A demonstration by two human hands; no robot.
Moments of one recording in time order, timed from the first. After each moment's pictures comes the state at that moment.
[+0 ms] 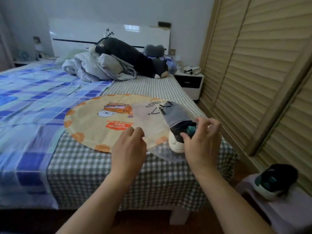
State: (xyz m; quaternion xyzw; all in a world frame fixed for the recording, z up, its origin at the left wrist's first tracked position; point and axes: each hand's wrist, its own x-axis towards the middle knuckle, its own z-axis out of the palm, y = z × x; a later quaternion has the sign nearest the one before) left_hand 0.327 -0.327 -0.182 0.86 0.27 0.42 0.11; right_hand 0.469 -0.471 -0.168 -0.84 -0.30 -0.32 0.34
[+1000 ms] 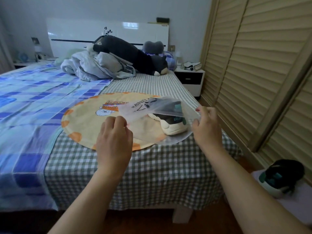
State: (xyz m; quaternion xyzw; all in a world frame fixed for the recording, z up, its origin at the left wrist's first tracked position) left_hand 0.320 -0.309 -0.176 0.81 0.32 0.49 0.05; right_hand 0.541 -0.460 -0.170 -0.85 -0.31 -0.25 0.35
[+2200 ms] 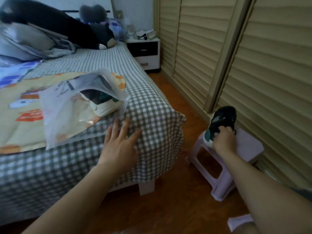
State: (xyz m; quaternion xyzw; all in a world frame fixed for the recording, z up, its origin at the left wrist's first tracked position) left_hand 0.442 -0.429 -0.256 0.99 0.15 0.04 -0.01; right_hand 0.673 -0.713 -0.326 -0.96 -0.01 -0.09 0.26
